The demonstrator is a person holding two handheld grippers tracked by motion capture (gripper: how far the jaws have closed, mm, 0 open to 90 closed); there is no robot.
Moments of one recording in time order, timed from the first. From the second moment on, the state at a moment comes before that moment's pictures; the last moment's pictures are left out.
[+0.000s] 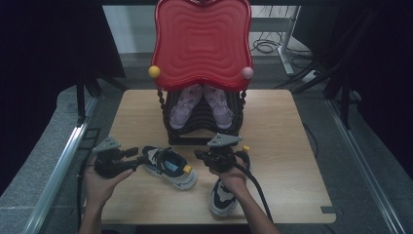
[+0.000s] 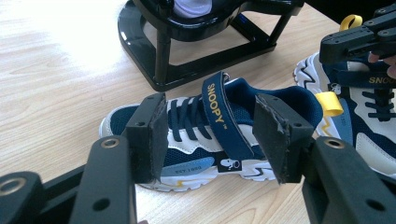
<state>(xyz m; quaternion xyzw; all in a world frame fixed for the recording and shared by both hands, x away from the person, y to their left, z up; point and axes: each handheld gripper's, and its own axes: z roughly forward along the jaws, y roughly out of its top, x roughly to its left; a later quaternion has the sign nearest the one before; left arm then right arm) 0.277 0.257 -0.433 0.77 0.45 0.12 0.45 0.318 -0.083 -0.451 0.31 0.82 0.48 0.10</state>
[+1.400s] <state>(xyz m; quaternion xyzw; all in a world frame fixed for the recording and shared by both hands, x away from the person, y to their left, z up) 0.269 0.266 -0.430 0.76 0.45 0.13 0.45 0.295 -0.027 -0.468 0.28 0.86 0.42 0.08</state>
